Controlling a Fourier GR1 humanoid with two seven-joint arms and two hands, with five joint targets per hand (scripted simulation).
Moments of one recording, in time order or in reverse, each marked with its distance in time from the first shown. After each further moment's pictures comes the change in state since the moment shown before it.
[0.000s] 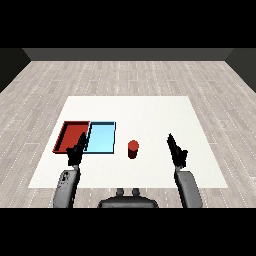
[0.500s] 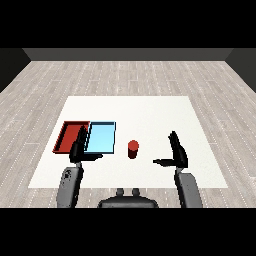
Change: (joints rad) left arm -0.046 -0.058 0.016 -0.045 0.030 -0.012 -0.205; right arm 0.032 0.042 -0.017 -0.116 -0.024 0.017 -0.138
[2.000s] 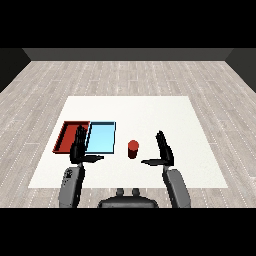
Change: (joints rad) left arm -0.003 -0.031 0.021 0.038 0.057 -0.035 -0.253; right arm -0.067 0.079 0.103 0.153 -0.045 -0.020 -0.139
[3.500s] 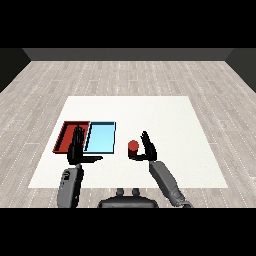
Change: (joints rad) left arm 0.021 0.007 0.001 -0.048 0.023 0.004 0.031; right arm -0.255 0.003 0.190 0.454 -0.266 -0.122 -0.155
